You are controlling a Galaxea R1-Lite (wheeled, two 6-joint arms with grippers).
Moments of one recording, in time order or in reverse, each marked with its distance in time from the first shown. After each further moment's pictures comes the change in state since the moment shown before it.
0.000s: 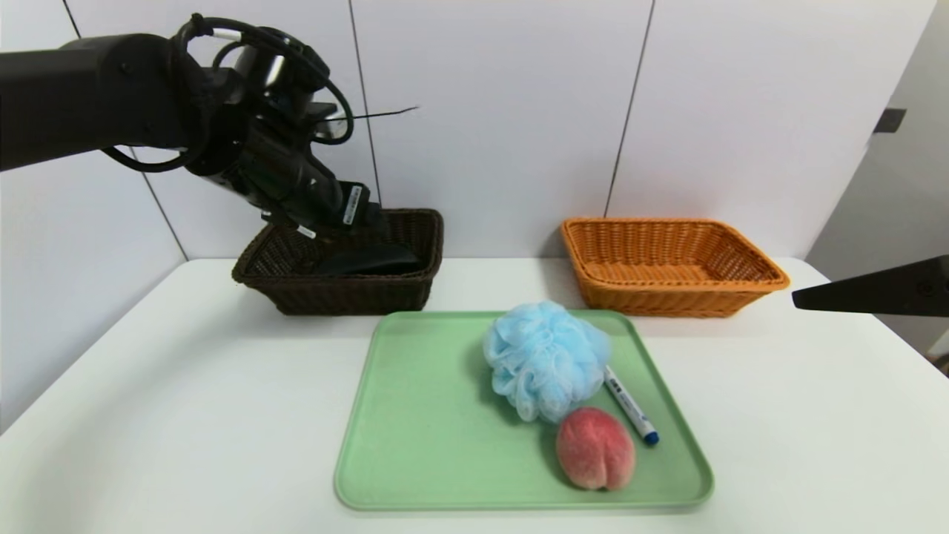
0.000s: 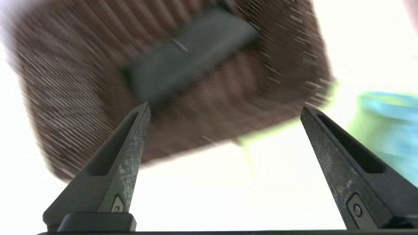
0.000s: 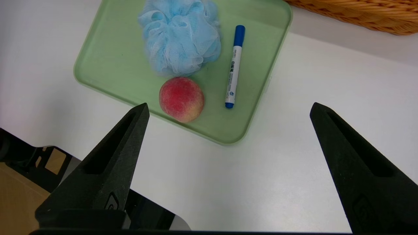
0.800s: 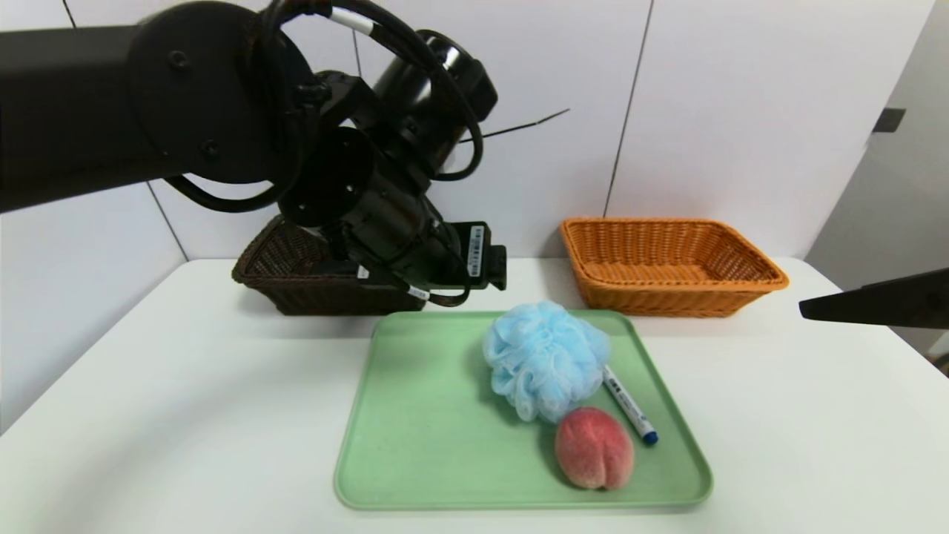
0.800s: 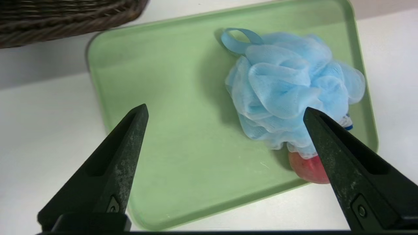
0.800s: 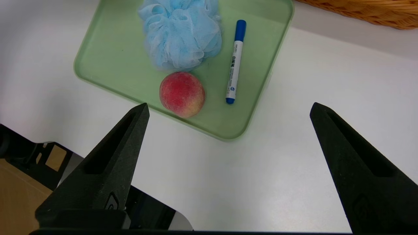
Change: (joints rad) left arm -0.409 -0.026 0.000 0.130 0.147 -0.442; right arm 0.001 -0.017 0.023 0.000 0.001 0.000
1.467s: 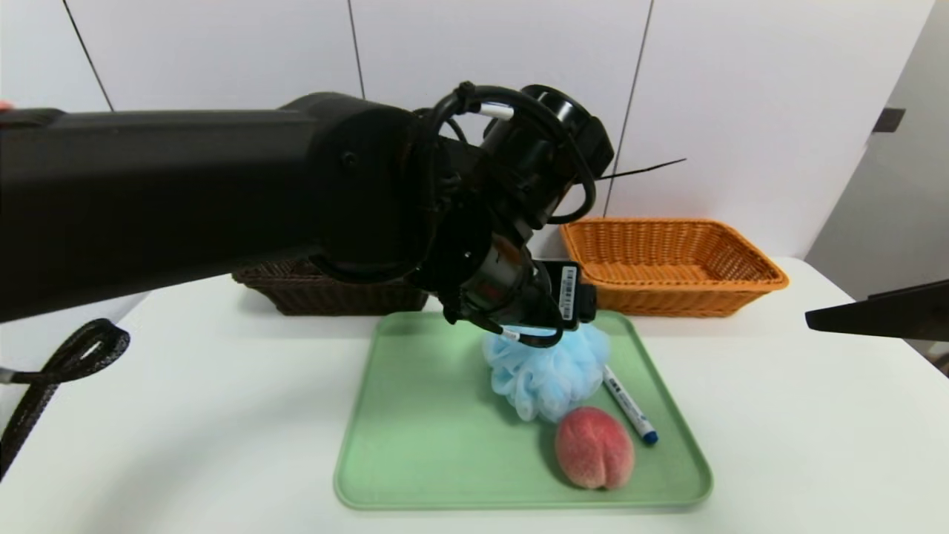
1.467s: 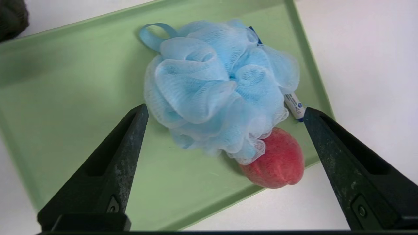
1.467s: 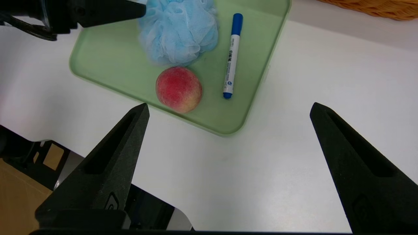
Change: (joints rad) left arm -0.136 0.104 -0.007 -0.142 -0.003 -0.007; right arm -0.008 -0.016 0.027 0.000 -0.001 -0.001
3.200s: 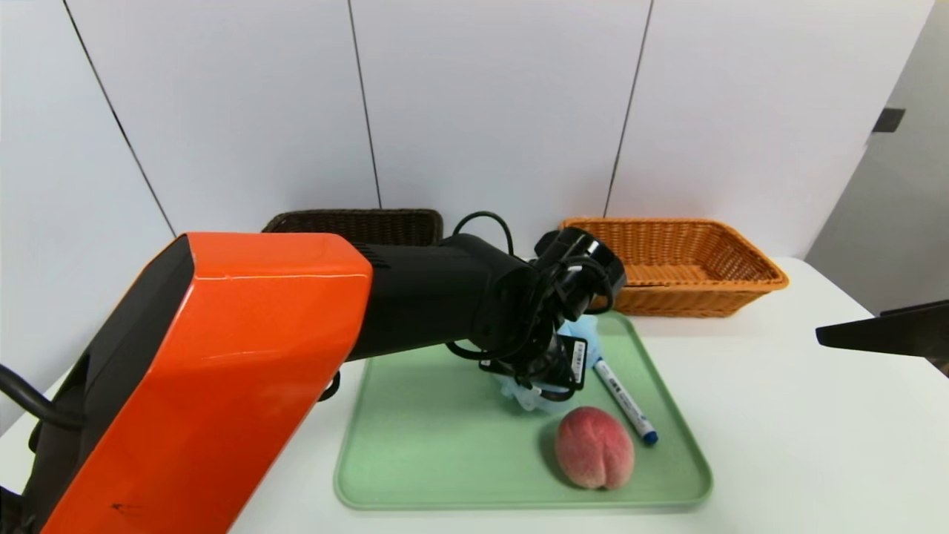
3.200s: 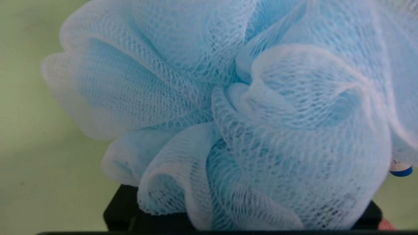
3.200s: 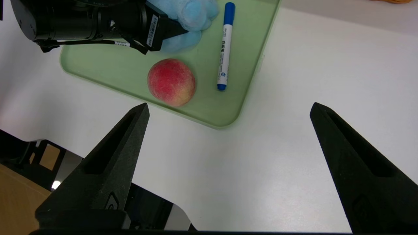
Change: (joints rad) left arm 0.013 0.267 -0.001 -0.107 0.016 0.013; right arm -0.036 -0.025 0.050 -0.003 0.004 -0.001
